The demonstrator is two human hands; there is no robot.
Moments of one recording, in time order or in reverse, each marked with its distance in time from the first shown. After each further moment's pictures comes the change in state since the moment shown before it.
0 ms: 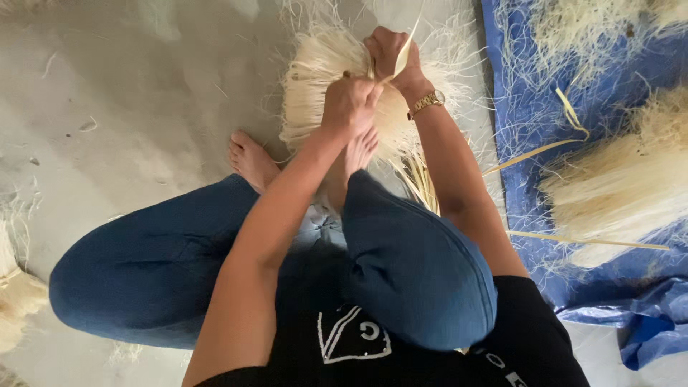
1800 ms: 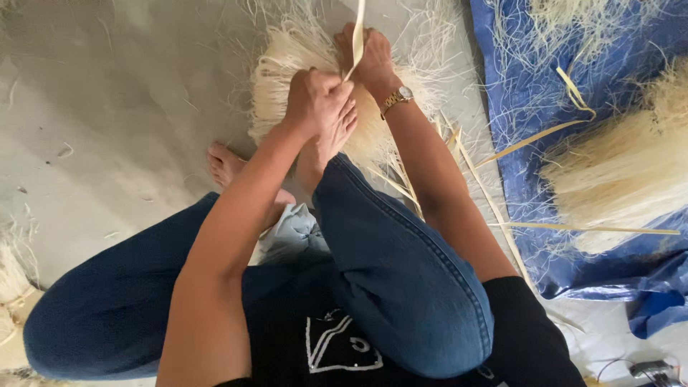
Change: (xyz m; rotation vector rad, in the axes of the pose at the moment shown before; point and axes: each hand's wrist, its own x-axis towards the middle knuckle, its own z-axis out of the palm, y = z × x) left_hand 0.022 -0.018 -0.016 -0.122 0.048 0.206; right_hand 0.015 0.029 0.039 -0.165 0.089 0.124
